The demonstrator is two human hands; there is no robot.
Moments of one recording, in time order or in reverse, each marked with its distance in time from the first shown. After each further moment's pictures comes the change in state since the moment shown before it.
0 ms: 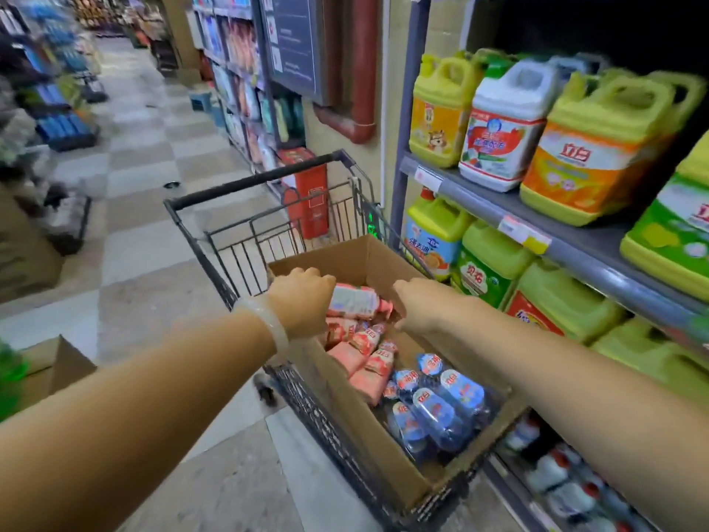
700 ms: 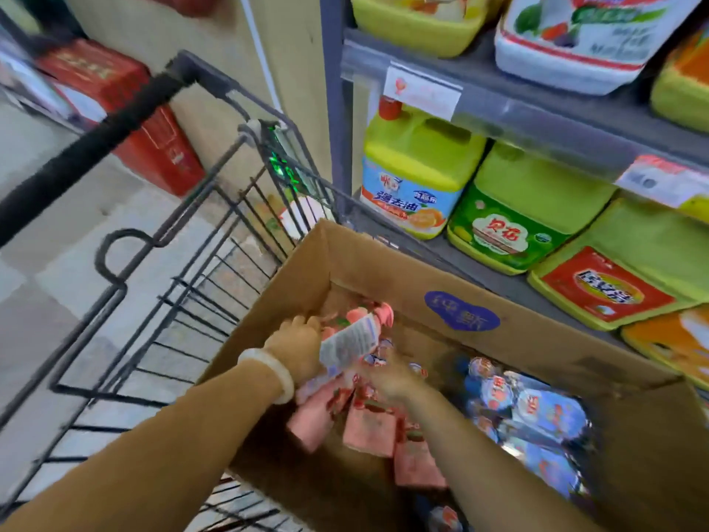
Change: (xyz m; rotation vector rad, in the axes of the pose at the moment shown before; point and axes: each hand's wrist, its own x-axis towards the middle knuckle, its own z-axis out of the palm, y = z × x) left_hand 0.383 -0.073 0.177 -0.102 -0.485 0.351; right_hand 0.312 -0.004 0.172 1.465 -0.099 0.860
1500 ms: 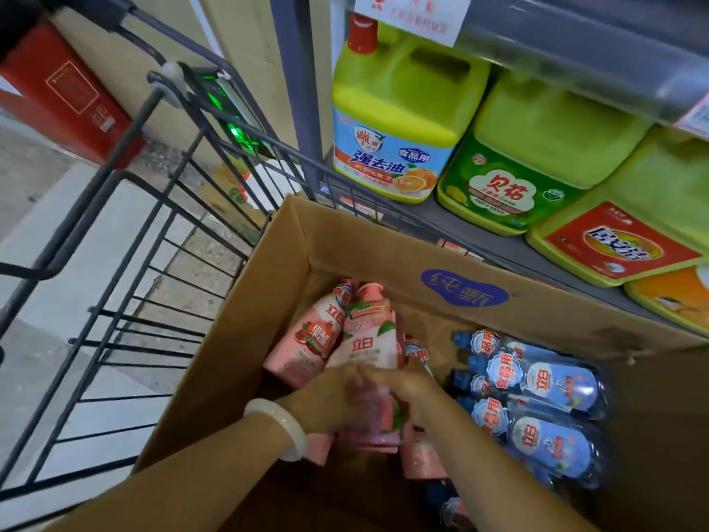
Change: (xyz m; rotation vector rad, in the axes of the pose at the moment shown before) left_hand 0.021 0.029 0.048 -0.538 -0.427 0.180; right_hand 0.054 0.048 0.005 0.560 0.106 0.402
